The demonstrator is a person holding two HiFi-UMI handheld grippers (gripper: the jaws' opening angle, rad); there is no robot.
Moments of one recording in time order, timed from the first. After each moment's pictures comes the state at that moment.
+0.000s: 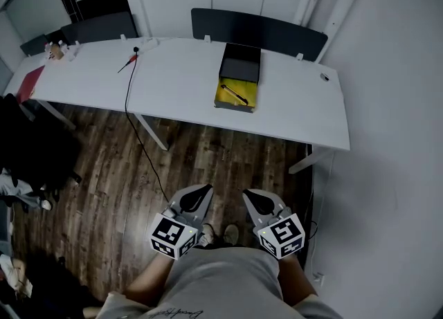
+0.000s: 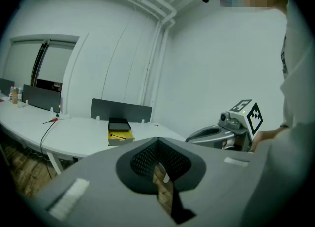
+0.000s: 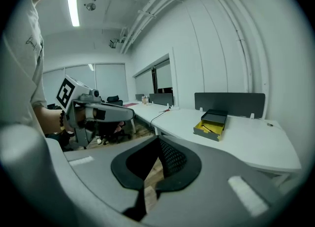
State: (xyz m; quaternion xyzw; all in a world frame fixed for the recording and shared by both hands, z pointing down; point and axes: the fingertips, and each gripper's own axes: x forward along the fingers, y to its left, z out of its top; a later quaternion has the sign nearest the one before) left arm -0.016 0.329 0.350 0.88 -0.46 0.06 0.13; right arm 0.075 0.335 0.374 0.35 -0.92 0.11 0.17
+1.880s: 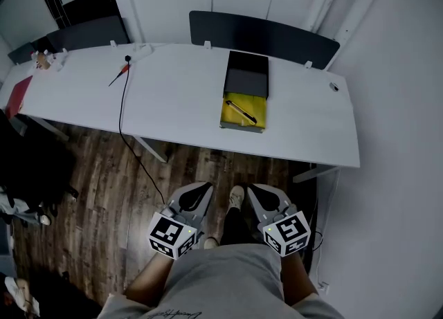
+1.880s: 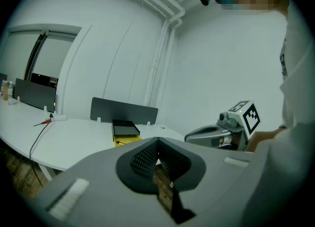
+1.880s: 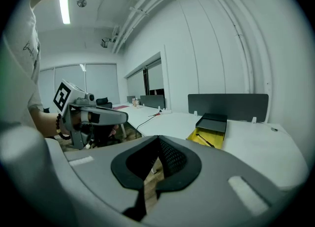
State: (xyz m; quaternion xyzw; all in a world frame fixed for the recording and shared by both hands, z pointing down) left arm -0.066 0.196 0.366 0.89 -0.44 0.05 0.14; right arm 0.036 0.196 0.383 0.38 -0.90 0.11 0.16
